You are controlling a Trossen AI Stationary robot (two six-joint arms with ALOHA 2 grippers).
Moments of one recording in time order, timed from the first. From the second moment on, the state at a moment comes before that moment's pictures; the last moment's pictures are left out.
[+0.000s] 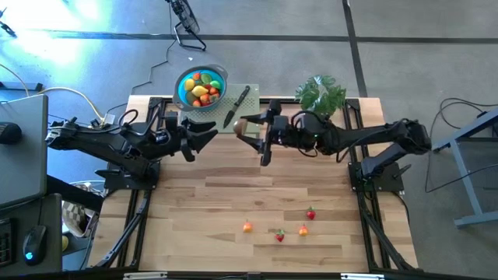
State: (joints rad) left arm -0.19 0.88 0.87 0.24 -0.54 -0.55; right arm 0.02 1.49 1.23 0.46 0.13 -0.10
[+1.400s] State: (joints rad) left arm -0.19 1.11 0.87 0.58 -0.41 -0.53; right arm 0.07 1.50 1.24 0.39 0.10 -0.18
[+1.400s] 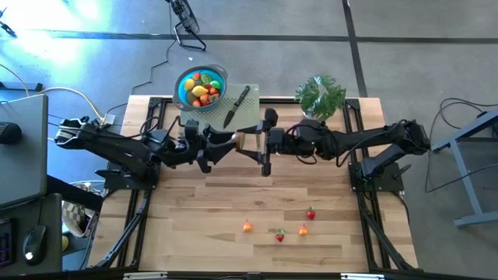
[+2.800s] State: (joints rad) left arm -0.08 1.16 0.87 0.65 -0.13 -0.55; right arm 0.03 1.49 1.24 0.35 0.07 -0.13
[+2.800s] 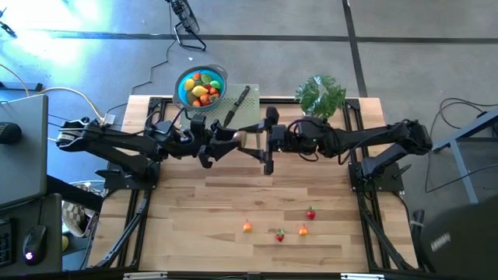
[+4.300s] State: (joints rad) left arm -0.08 1.18 0.87 0.66 -0.15 -0.63; right arm 0.03 1.50 1.24 0.34 0.08 -0.13
